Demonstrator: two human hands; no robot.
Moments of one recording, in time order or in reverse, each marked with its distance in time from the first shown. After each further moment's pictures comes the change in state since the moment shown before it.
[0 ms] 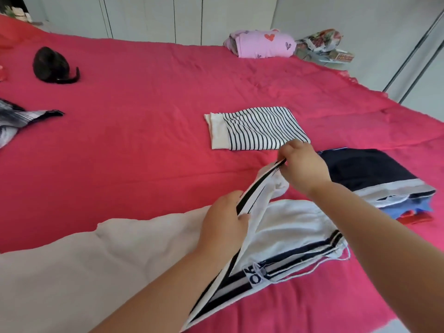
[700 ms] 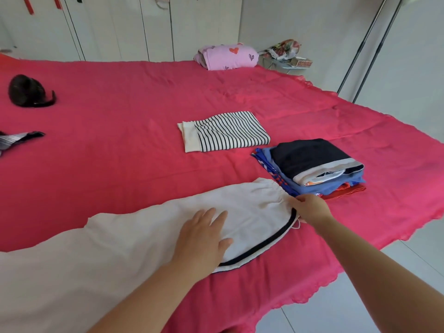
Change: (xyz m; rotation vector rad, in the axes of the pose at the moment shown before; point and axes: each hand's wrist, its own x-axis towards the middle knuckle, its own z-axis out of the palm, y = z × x) left_hand -0.072 0.004 0.011 0.612 -0.317 0.200; right_hand -0.146 0.067 -0.021 0.462 -0.289 0.757
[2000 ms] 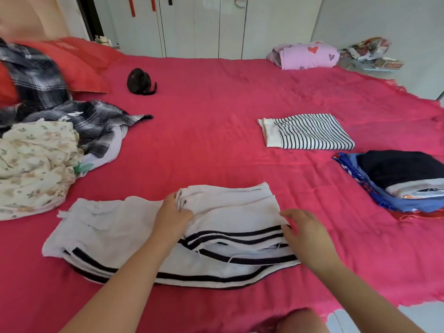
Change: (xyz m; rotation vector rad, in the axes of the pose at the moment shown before) left_hand -0.124 -0.168 -0.072 -0.925 0.393 -0.757; right_hand -0.163 -0.117 0.112 -0.033 -0.012 -0.625
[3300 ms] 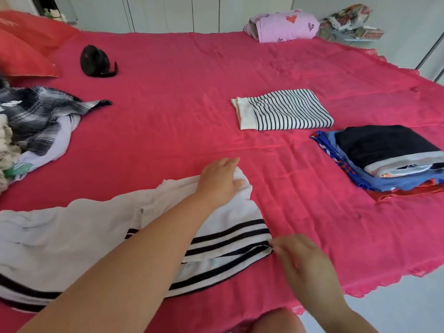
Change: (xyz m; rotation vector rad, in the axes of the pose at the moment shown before) left_hand 0.059 0.063 0.152 0.803 -0.254 0.665; right_hand -0.050 0.042 -0.009 0.078 0.087 -0.110
